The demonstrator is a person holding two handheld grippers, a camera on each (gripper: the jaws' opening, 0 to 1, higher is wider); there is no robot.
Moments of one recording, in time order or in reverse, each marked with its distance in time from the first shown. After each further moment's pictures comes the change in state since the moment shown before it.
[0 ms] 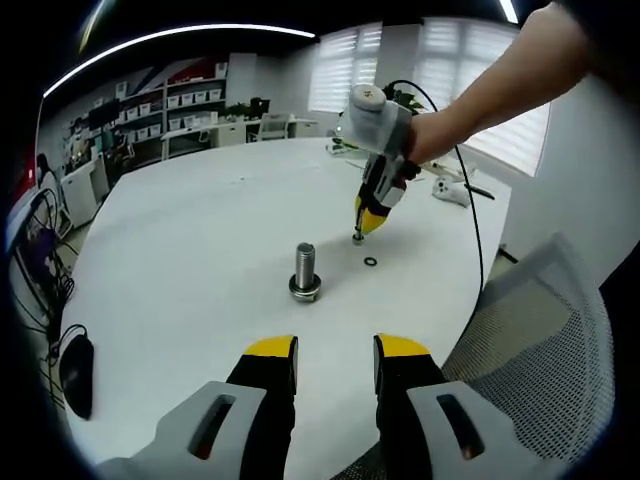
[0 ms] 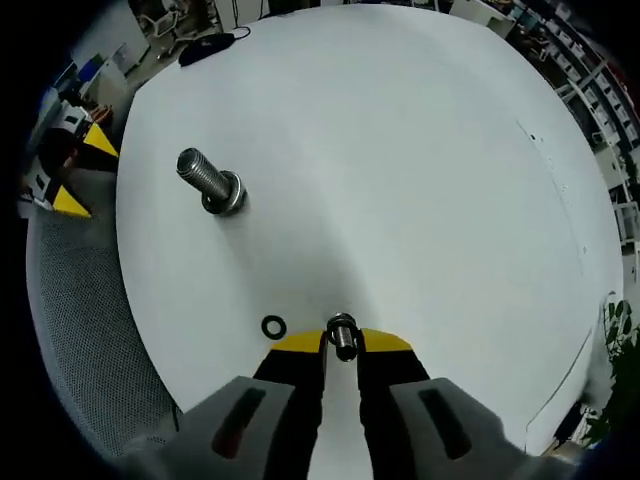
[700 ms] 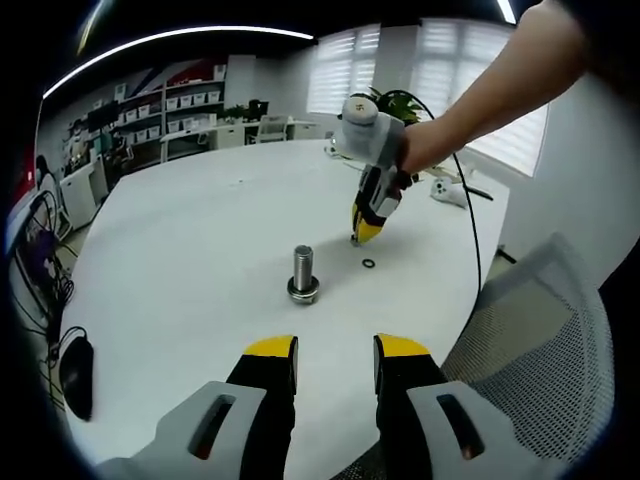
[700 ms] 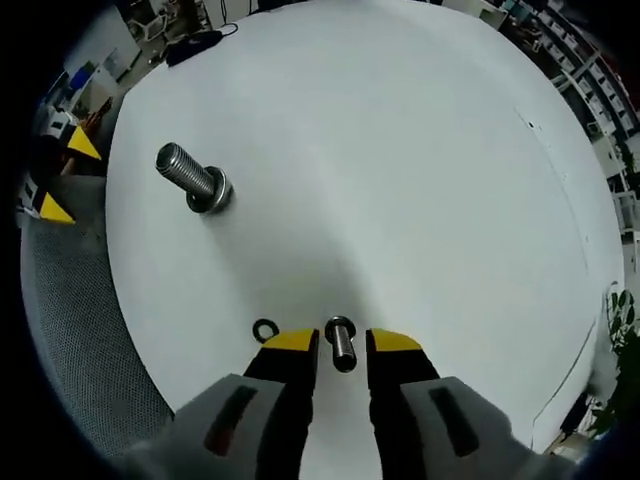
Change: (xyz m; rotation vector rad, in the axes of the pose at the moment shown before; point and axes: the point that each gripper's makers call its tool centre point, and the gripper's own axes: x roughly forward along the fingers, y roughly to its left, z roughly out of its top) left arm -0.002 -0.002 0.001 0.006 -0.007 -0.005; right arm 0.005 -0.002 -0.003 0.031 0.003 -0.023
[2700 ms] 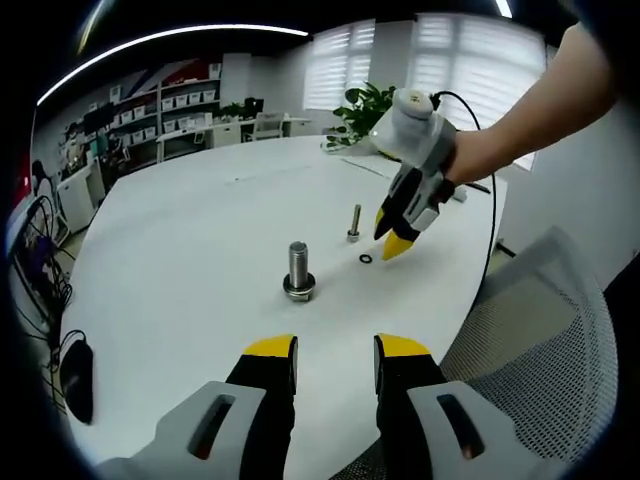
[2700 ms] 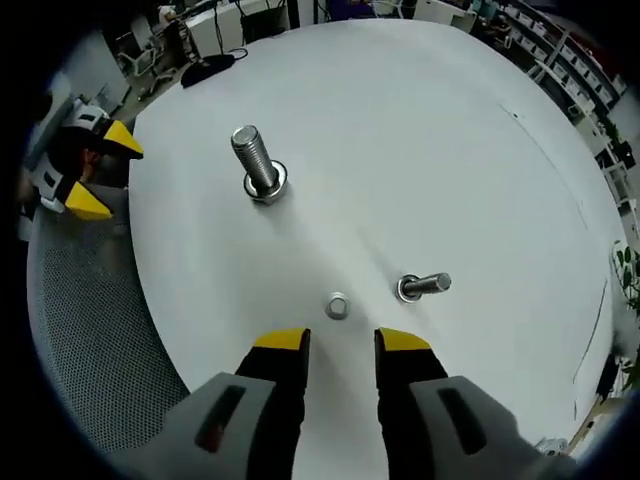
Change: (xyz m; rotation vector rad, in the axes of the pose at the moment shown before) left arm 0.003 -0.002 -0.001 0.016 0.016 -0.006; right arm -0.010 0.052 -0.015 0.093 -0.109 0.001
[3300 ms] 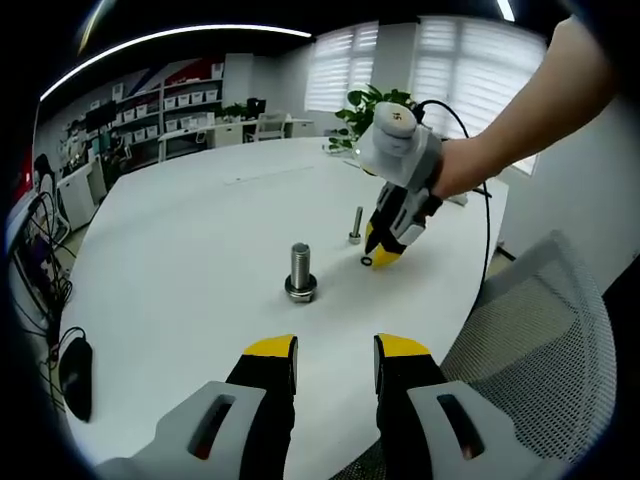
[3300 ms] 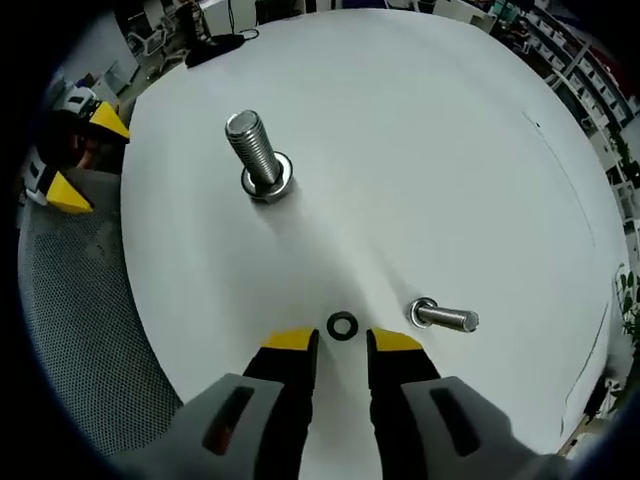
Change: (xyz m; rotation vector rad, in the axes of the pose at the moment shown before) left arm 0.000 0.001 0.000 -0.011 -0.007 0.003; right arm 0.017 0.003 0.006 -0.063 0.042 0.009
